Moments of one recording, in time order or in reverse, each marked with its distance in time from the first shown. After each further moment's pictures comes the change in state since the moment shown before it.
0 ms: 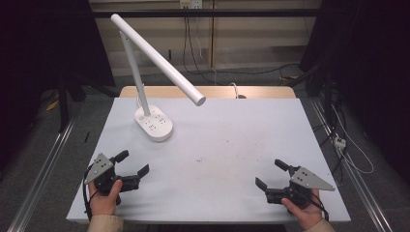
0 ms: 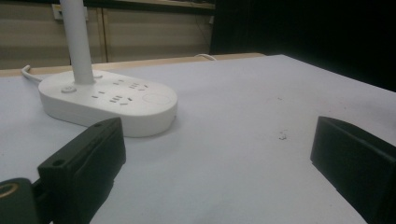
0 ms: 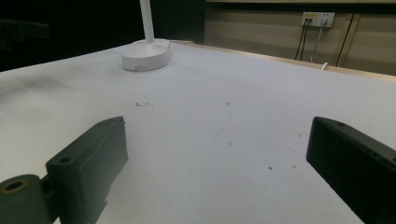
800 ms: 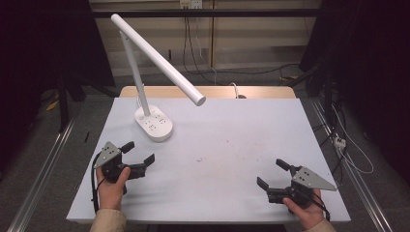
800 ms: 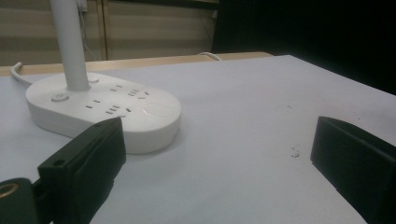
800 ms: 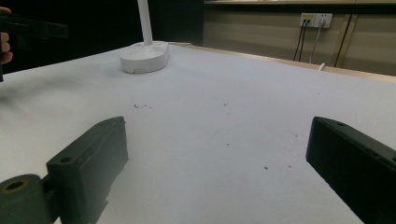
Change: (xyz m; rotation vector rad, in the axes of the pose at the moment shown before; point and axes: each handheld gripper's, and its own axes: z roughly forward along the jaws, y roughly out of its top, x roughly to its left) left arm 0.008 0.014 0.030 0.032 0.006 -0.031; right arm -0.003 0.000 -0.002 -0.009 -0.004 0.008
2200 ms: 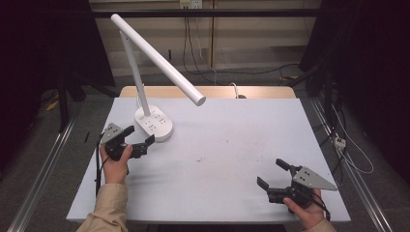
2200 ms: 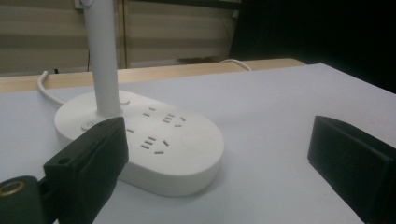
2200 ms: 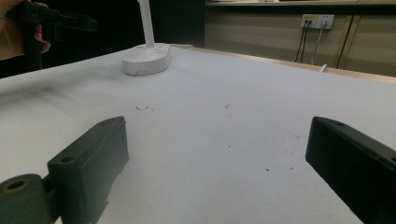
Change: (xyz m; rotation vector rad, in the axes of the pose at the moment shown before) left arm 0.032 0.025 0.040 0.018 0.067 -0.020; right arm 0.000 0.001 0.000 -0.006 0.009 0.007
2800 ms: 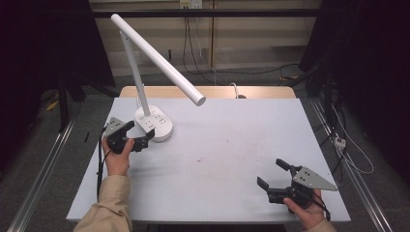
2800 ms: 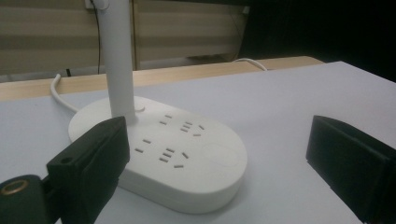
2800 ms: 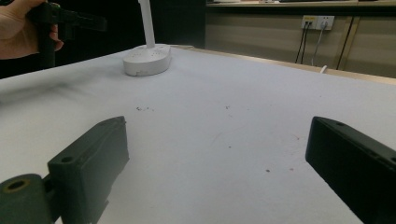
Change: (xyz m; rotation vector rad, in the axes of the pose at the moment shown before) left arm 0.011 0.006 0.017 0.014 0.035 0.019; right arm 0.000 0.000 -0.001 -0.003 0.001 -0.003
